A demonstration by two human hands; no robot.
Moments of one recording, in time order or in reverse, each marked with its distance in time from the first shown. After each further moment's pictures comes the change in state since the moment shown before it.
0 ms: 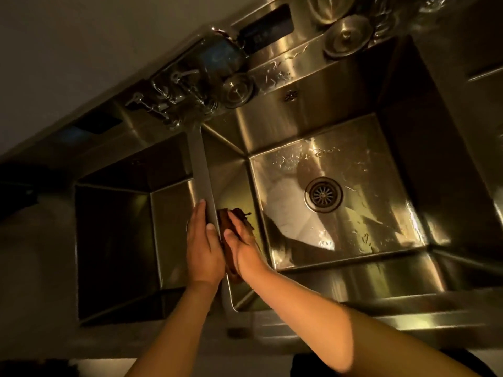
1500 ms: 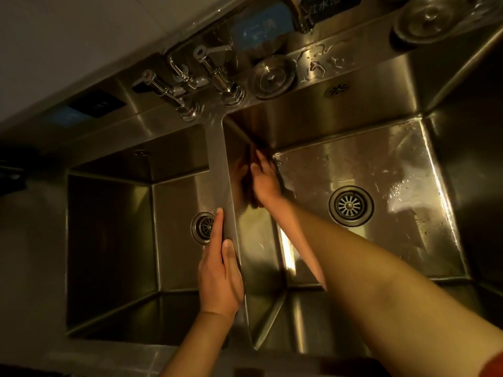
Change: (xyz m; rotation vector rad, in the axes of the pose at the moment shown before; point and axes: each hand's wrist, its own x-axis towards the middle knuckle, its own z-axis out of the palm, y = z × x) left_hand 0.003 -0.004 0.000 -0.123 -0.034 -0.103; right_hand 0.210 -0.043 -0.013 -0.385 0.156 -0.125
